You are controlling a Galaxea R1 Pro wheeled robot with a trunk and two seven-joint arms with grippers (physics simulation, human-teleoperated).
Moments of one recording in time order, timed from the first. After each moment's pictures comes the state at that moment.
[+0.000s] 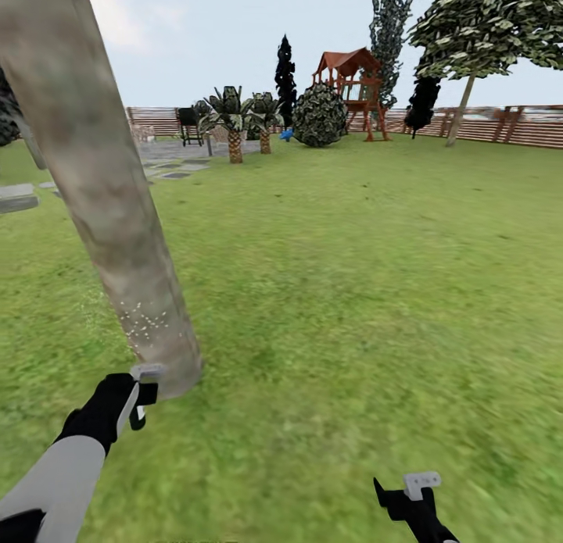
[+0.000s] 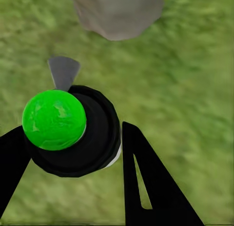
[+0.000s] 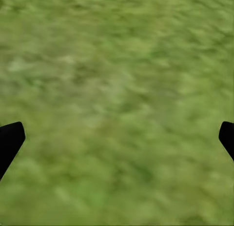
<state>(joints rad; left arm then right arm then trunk) -0.75 0.13 0.24 -0.63 -0.19 0.67 0.01 -0.50 -0.11 0.16 -0.03 -0.15 -0.53 0.11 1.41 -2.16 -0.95</state>
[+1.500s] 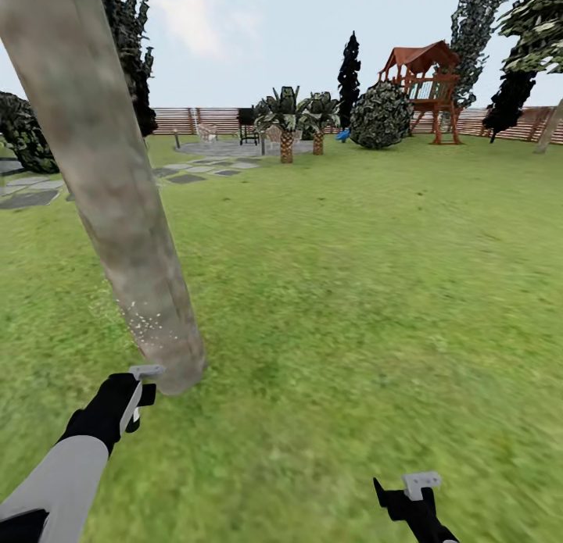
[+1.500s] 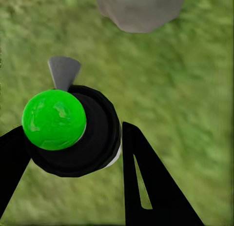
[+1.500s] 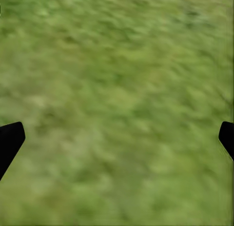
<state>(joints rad) -0.75 0.12 0.24 -0.63 -0.18 0.67 0.09 -0.50 -0.11 0.16 -0.03 -0.15 -0.53 0.11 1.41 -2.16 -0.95</state>
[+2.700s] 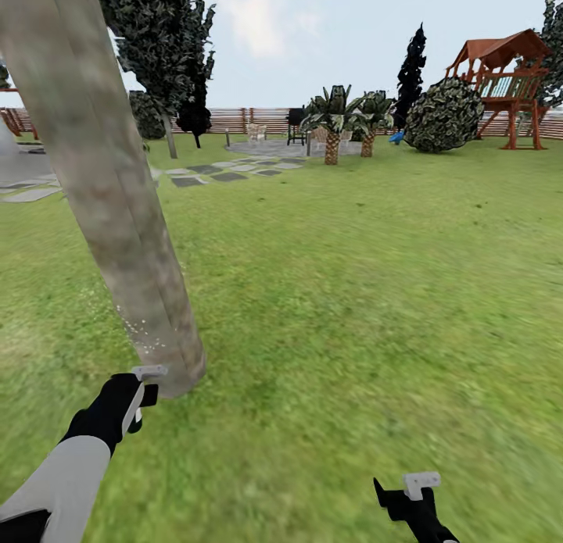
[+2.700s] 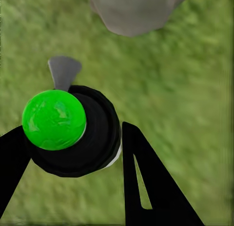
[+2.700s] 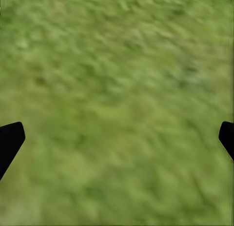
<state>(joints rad) -0.75 0.11 0.24 -0.63 -0.18 0.67 0.09 -0.50 -0.11 0.16 -0.03 -0.15 -0.53 0.11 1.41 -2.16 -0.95</state>
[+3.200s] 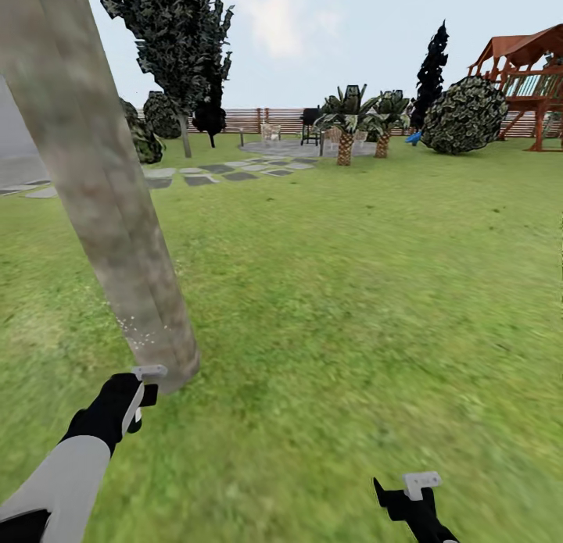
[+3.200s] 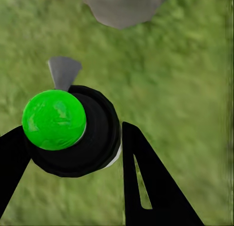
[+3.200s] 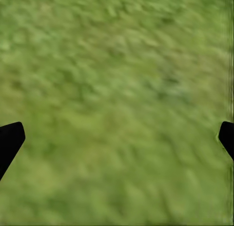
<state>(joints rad) -0.75 0.11 0.24 -0.63 -0.18 0.67 0.09 -0.50 -0.11 0.16 -0.03 -0.15 -0.53 0.11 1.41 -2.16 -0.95</state>
